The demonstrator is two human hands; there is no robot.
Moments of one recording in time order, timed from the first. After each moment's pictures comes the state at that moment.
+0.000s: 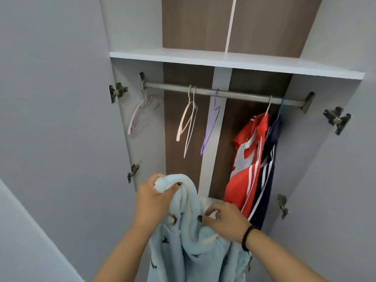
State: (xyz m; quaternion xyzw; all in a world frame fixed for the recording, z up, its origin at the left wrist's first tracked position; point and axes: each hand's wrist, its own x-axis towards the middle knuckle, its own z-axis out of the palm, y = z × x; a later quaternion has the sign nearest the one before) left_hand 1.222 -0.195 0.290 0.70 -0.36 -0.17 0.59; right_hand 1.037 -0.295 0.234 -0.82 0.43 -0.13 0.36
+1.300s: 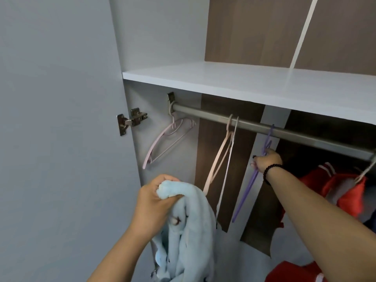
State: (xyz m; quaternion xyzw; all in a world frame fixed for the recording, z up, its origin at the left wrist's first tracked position) left_hand 1.329 -0.354 0.322 0.65 -0.36 -0.12 0.66; right_hand 1.216 -0.678 0.325 -0.55 0.55 -0.37 0.51
